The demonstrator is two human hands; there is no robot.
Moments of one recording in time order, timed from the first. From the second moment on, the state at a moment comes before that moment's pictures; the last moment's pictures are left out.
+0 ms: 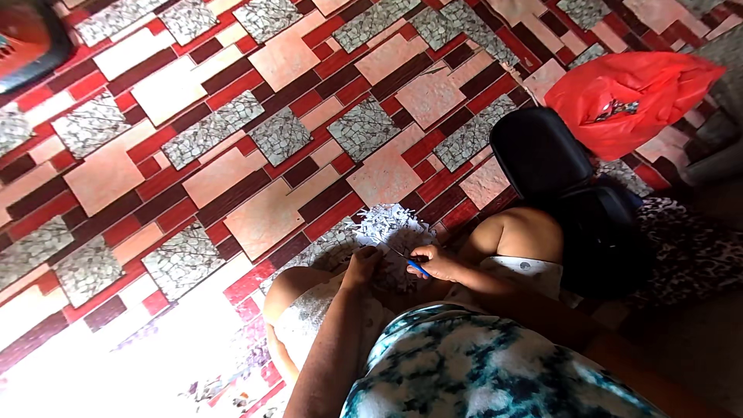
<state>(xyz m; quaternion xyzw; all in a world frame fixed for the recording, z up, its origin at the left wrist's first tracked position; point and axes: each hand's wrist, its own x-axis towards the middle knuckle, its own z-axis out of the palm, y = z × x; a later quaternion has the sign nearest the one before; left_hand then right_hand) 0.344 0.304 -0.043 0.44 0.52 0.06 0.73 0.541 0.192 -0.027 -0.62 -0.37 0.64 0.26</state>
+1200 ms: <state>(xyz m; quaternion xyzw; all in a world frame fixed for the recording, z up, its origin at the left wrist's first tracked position) 0.346 0.304 -0.046 0.45 0.52 0.07 0.72 0.538 0.192 -0.029 -0.60 -0.37 0.66 0.25</state>
